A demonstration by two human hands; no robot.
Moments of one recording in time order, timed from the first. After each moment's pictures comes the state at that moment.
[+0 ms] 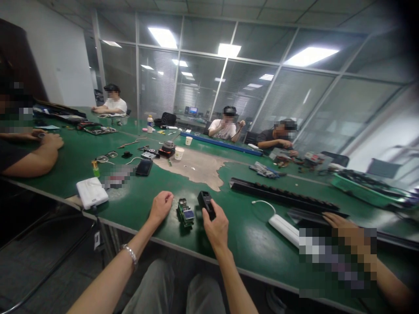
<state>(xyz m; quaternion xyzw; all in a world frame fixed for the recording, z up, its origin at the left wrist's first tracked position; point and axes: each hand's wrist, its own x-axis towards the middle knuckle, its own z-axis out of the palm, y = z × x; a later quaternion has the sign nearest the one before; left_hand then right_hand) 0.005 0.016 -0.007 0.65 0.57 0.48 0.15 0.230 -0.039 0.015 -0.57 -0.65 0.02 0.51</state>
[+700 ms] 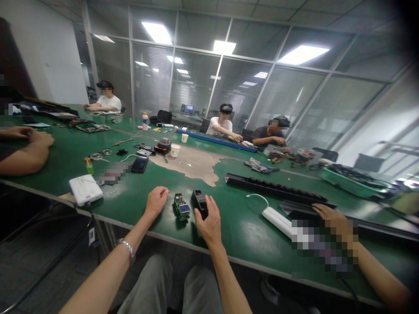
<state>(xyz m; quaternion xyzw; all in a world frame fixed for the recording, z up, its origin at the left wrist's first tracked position) 0.005 0.016 -0.012 0.65 0.57 0.48 0.14 0.236 -0.043 -0.017 -0.58 -0.68 -0.02 0.46</state>
